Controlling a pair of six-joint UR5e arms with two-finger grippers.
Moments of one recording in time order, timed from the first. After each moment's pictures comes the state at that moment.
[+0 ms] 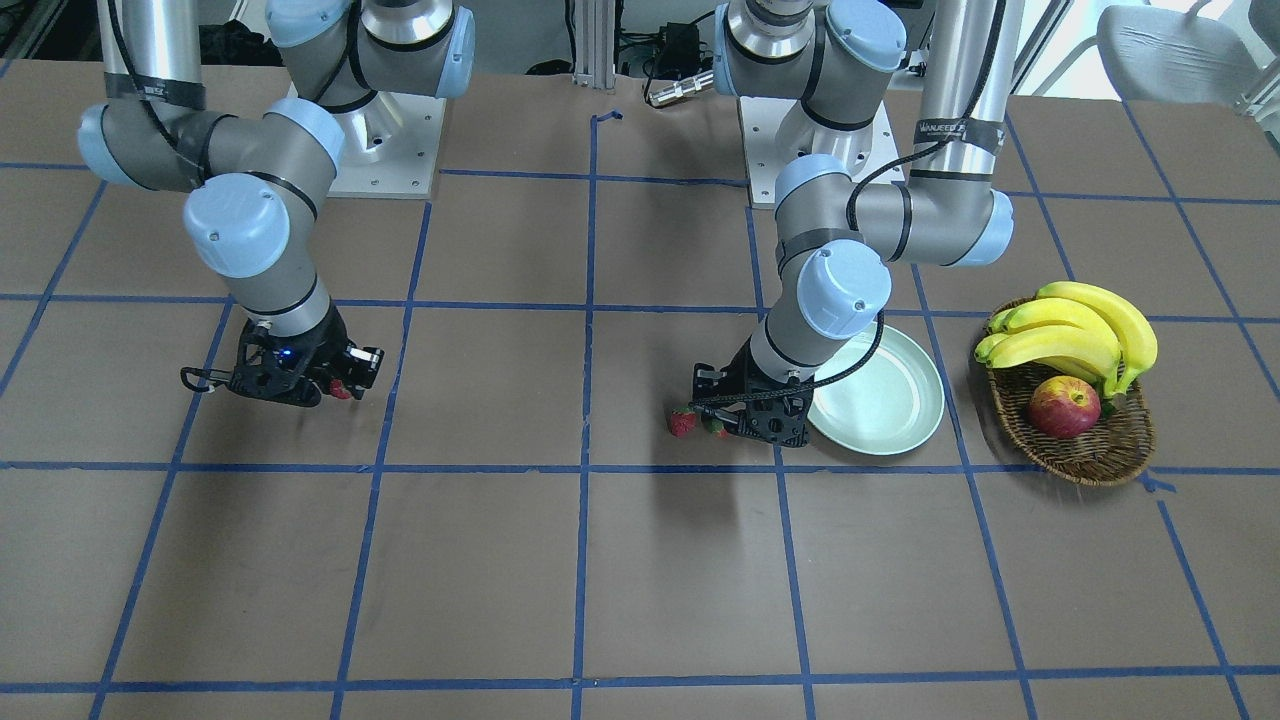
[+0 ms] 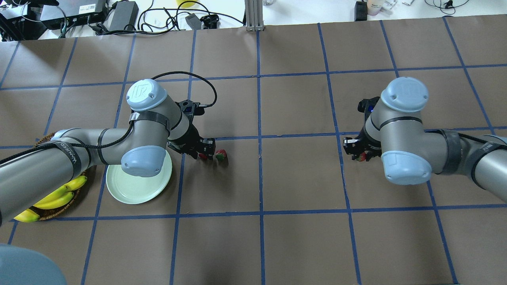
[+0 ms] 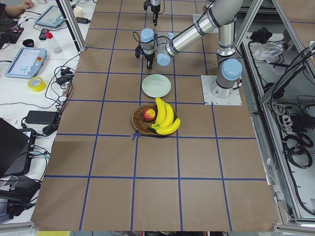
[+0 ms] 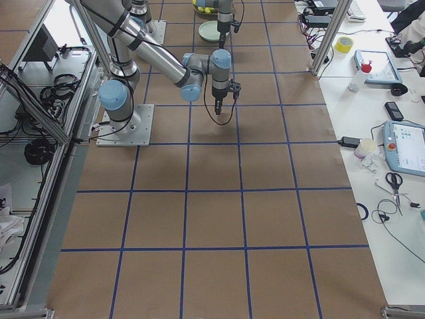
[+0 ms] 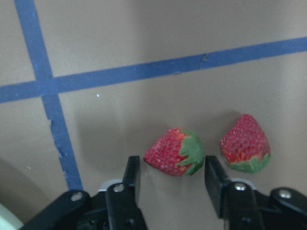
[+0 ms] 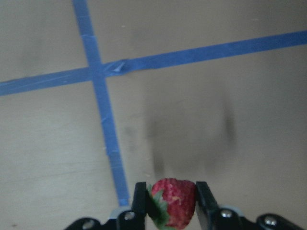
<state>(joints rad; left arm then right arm) -1.61 -1.91 -2.05 -0.80 1.39 0.10 1.51 -1.38 2.17 -2.38 -1.60 0.09</state>
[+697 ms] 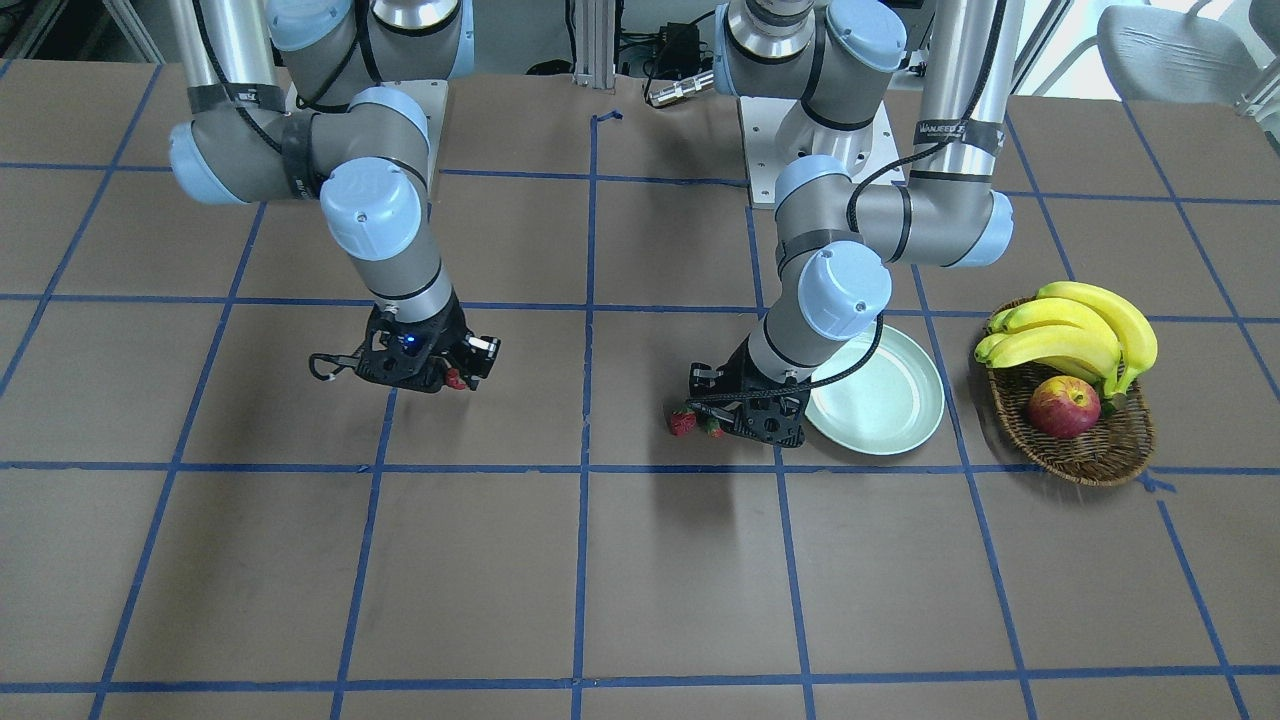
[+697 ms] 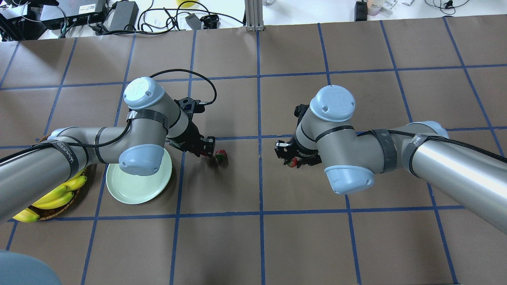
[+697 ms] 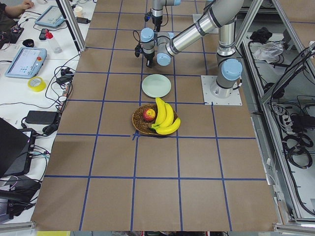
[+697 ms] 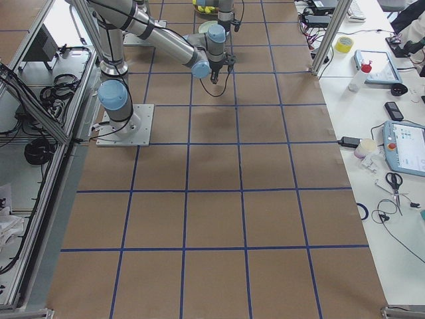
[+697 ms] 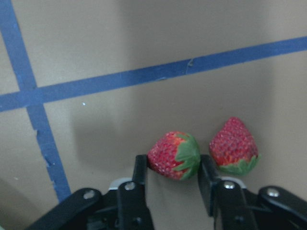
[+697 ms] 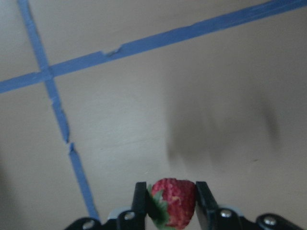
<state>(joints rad) -1.60 -1.89 -2.04 -0.82 1.37 0.13 1.81 -1.31 2.08 -2.39 -1.37 0.47</state>
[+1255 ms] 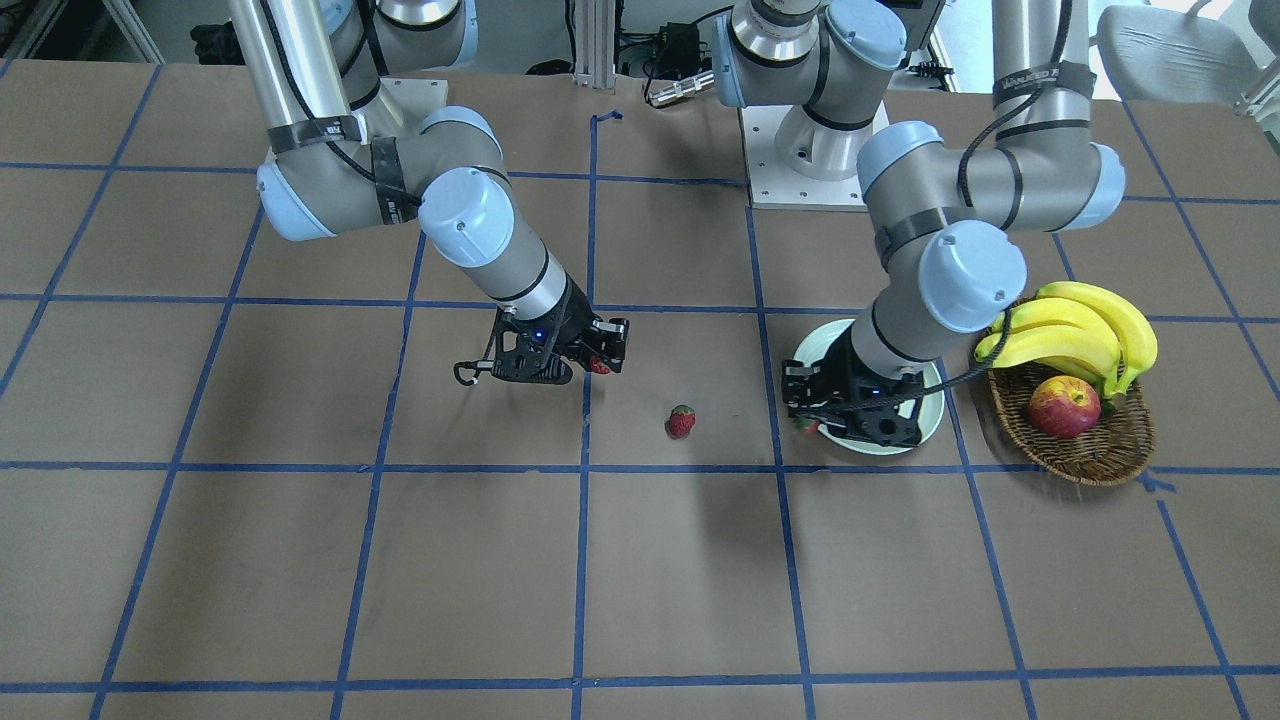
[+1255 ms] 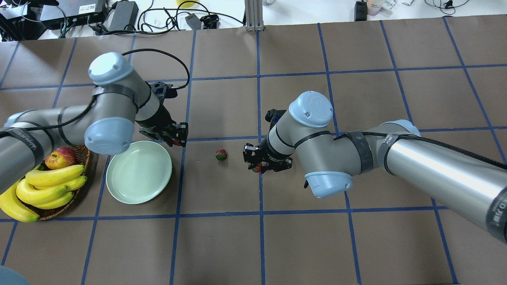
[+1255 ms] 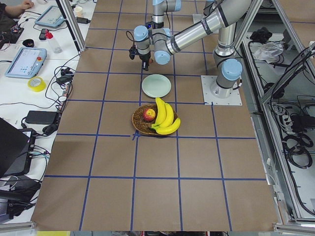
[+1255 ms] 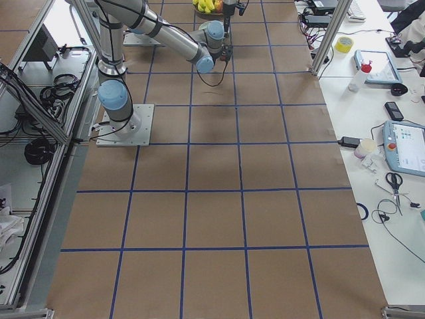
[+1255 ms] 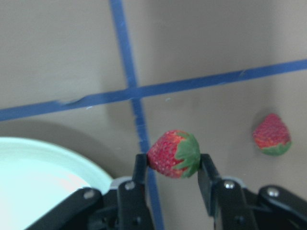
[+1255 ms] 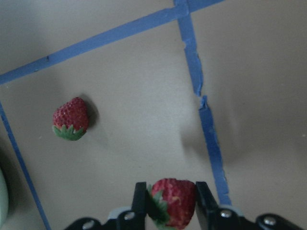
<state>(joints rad) -1.42 -1.81 -1.92 -1.11 1.45 0.22 1.89 -1.23 2.05 -2.49 -1.15 0.58</state>
